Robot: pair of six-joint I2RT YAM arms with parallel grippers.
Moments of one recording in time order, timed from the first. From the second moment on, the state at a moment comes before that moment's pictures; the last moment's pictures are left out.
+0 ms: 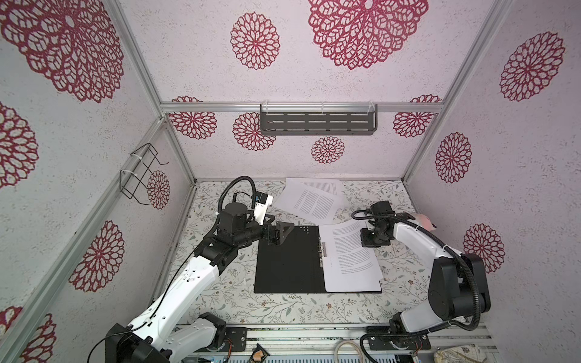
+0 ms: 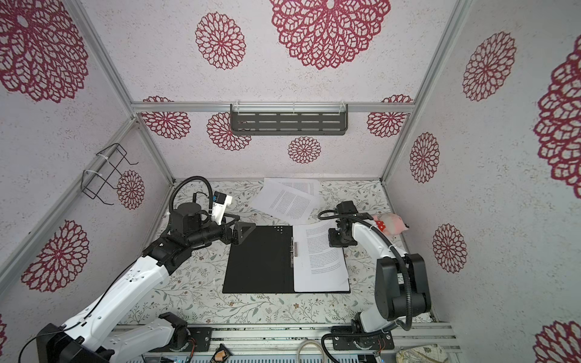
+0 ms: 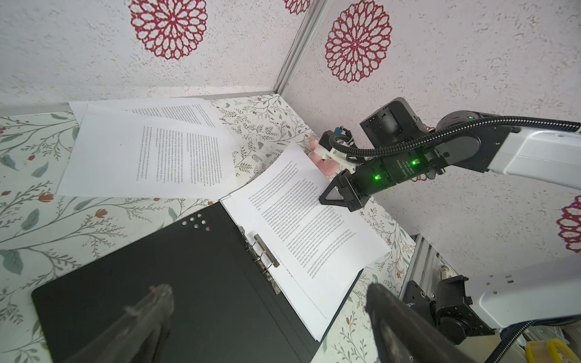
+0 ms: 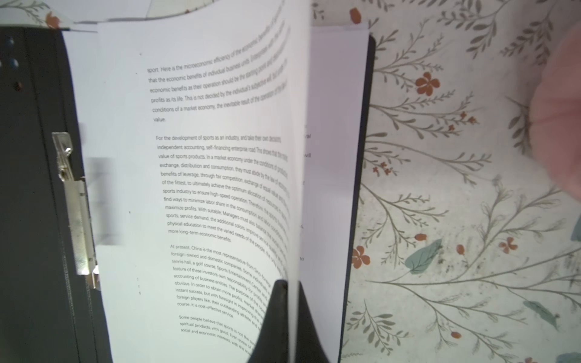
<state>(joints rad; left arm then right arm) -0.45 1.10 0.94 -0.24 0.44 -0.27 0.18 1.53 1.07 -0.80 -0.05 0.11</state>
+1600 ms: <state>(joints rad) -0.45 1.14 0.94 -0.23 0.46 -0.27 0.24 1.55 0.99 -0.69 -0.16 0.11</state>
